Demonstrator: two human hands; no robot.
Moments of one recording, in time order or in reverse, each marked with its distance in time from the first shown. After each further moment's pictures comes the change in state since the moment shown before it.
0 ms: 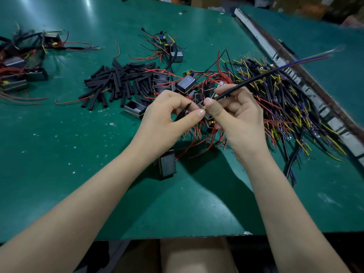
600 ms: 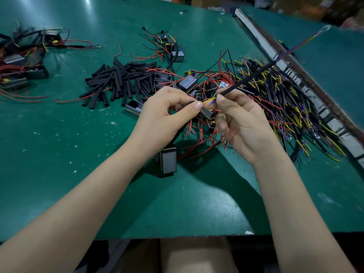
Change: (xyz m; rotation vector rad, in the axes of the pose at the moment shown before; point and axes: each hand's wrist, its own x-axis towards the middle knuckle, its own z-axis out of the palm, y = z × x) left_hand 0.004 0.004 -0.006 -0.121 0.006 -0.025; right_hand 0.004 -0.008 -0.007 0.431 -0.174 0.326
